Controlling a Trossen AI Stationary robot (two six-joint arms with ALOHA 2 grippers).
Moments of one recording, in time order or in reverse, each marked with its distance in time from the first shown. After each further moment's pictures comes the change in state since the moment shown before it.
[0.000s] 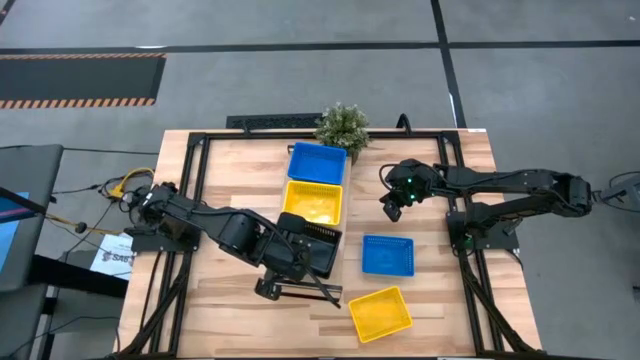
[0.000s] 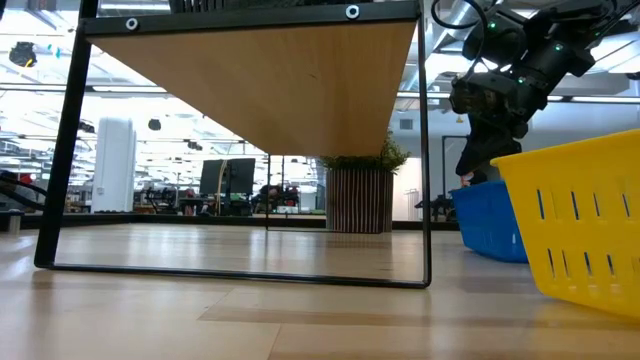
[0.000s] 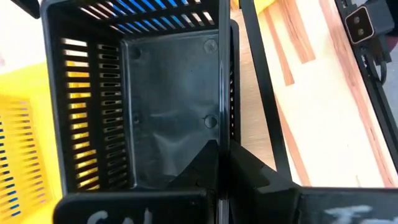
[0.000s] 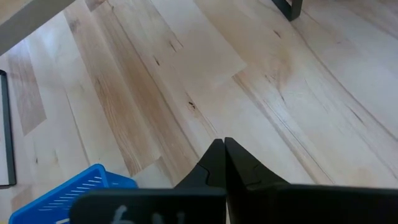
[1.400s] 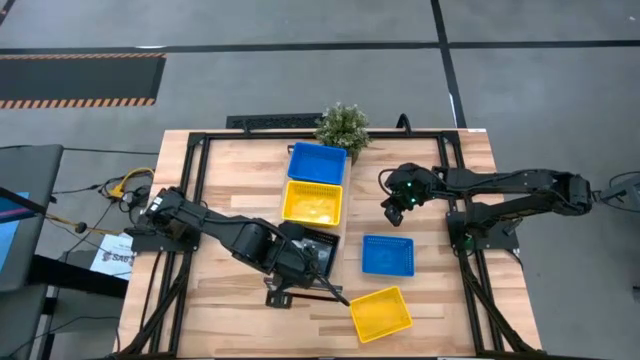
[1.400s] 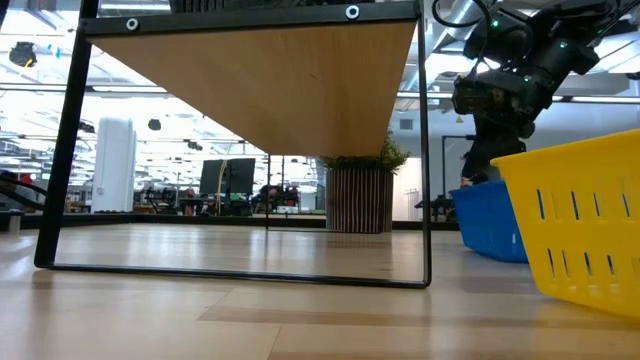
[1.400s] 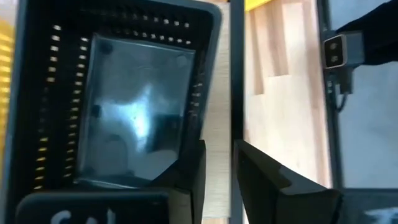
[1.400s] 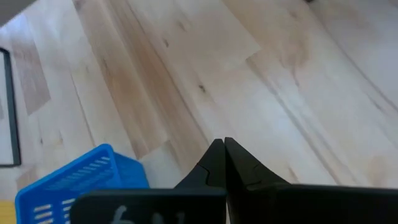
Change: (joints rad) left arm -0.005 0.060 0.001 0.019 0.101 -0.250; right arm 0.046 0.000 0.000 -0.035 -0.004 0.005
